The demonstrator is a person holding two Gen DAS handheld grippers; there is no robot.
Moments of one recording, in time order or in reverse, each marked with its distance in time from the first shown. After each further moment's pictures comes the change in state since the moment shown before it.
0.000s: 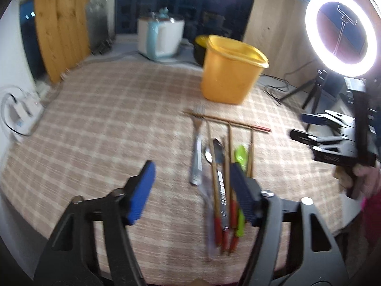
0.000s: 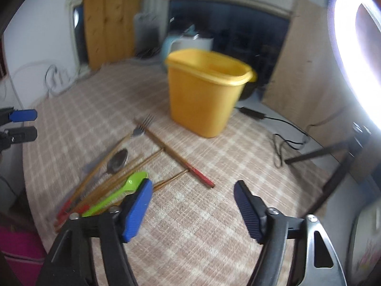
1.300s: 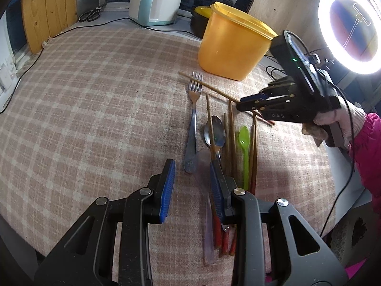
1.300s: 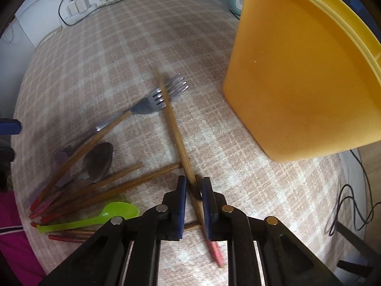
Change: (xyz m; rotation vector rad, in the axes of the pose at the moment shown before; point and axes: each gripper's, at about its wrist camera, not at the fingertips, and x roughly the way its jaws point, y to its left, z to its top) left arm 0.045 0.029 -0.005 -0.021 0.205 -0.001; right arm 0.141 0.023 0.061 -0.289 0.335 0.189
